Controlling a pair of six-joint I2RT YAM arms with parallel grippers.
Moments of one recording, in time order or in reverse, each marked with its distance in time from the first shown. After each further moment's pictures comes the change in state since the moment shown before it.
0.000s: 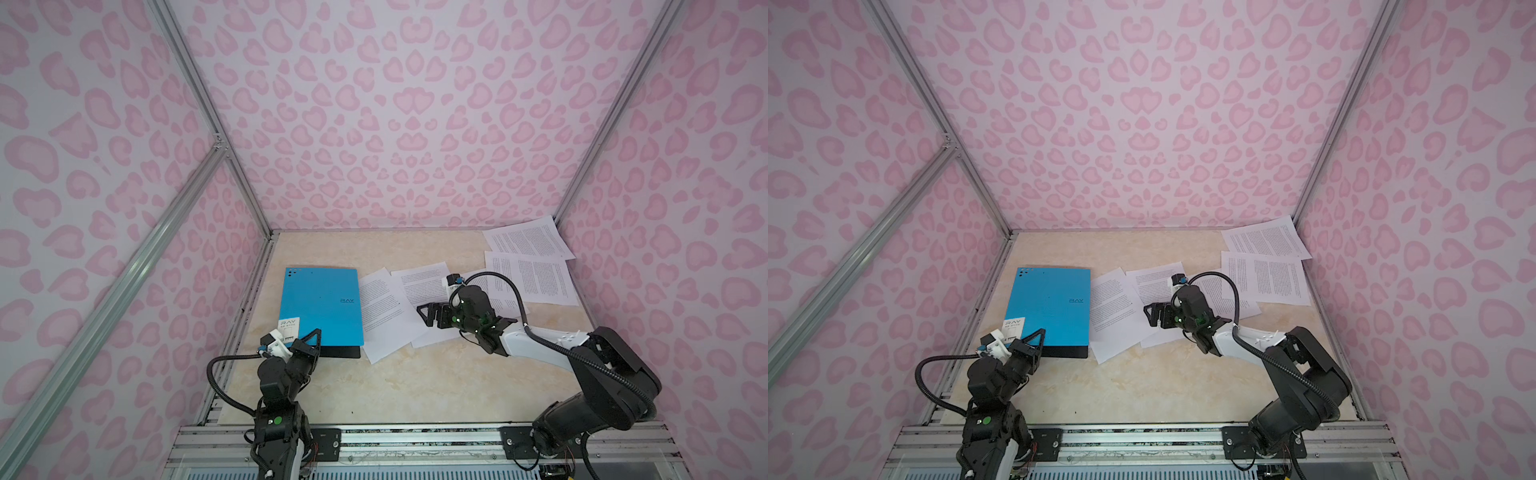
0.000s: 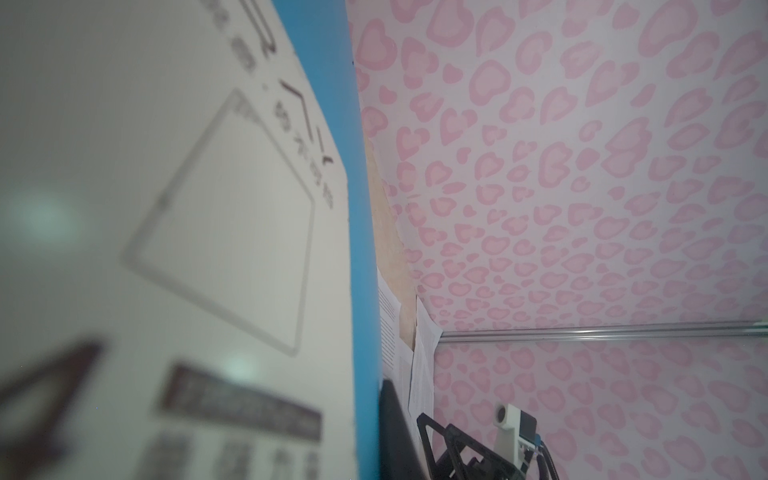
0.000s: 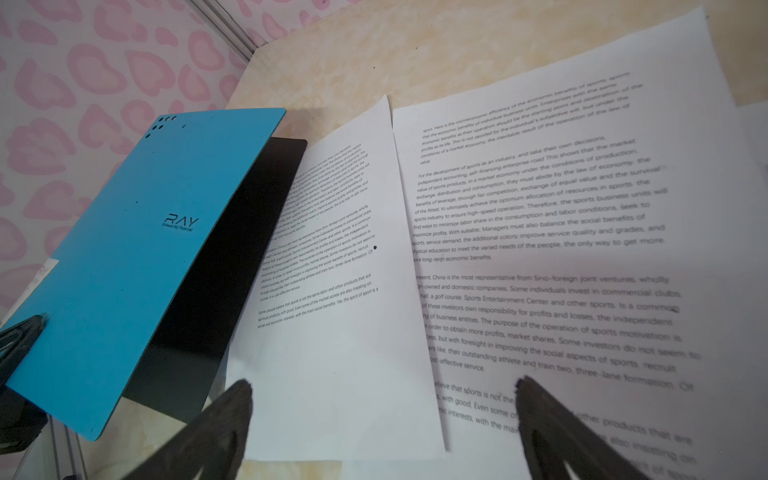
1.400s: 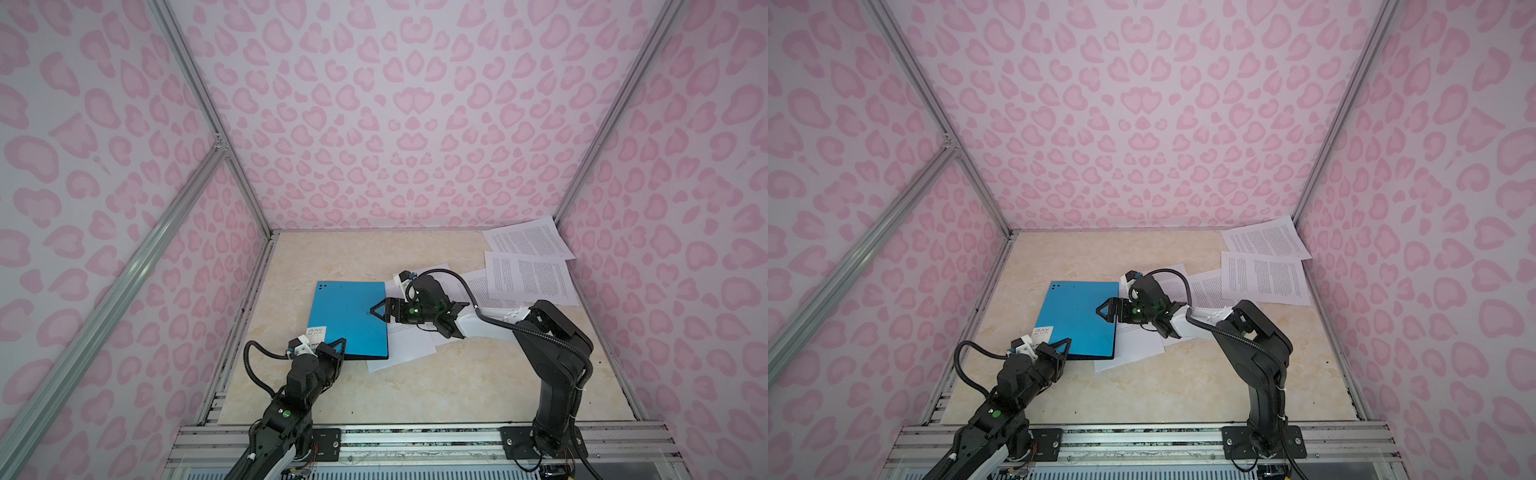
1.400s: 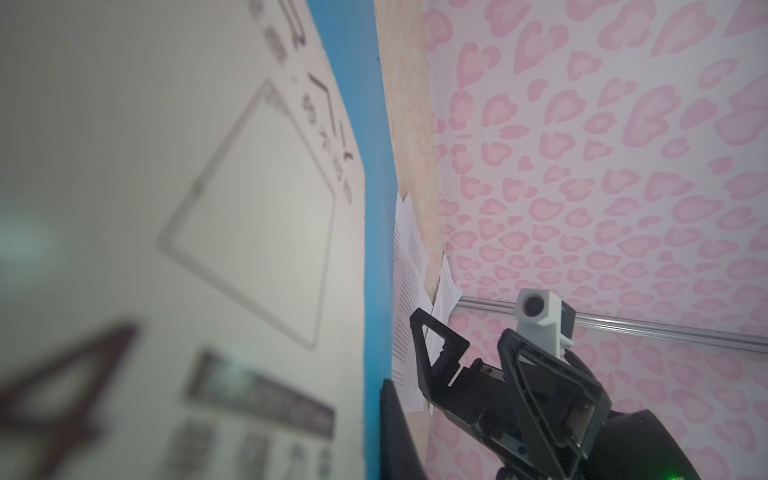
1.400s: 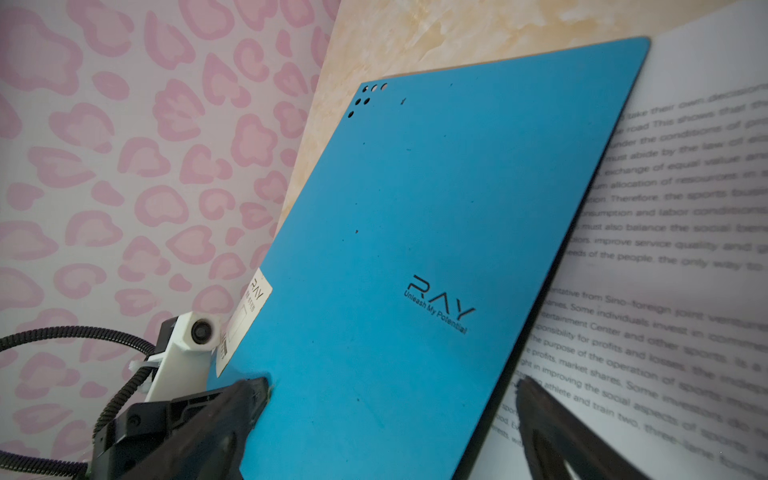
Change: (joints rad) left arm -0.504 0.197 0.000 0.077 -0.404 -0.219; right arm 0.177 0.352 0.380 -0.002 -0.229 0.259
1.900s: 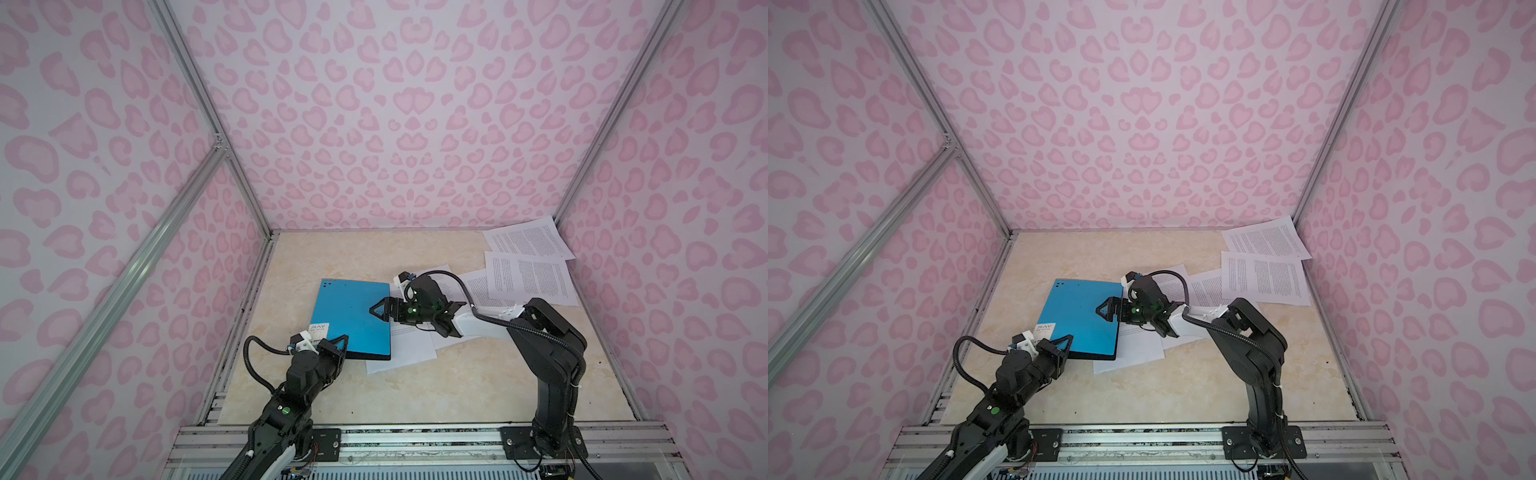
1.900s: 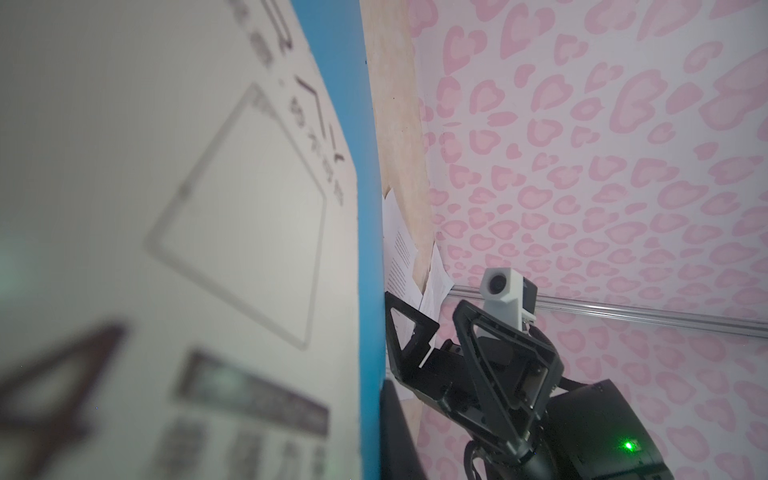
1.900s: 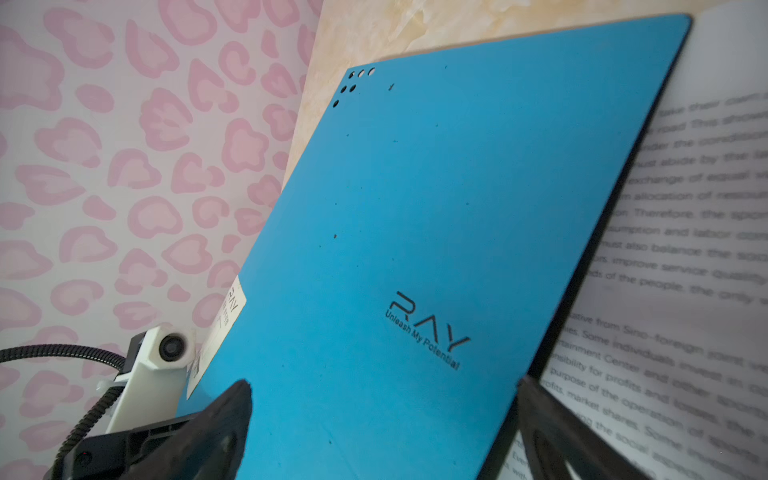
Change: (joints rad) left arm -0.017 0.034 0.053 0.002 0.021 -0.007; right arm 0.002 0.036 0.023 0.002 -0.004 0.048
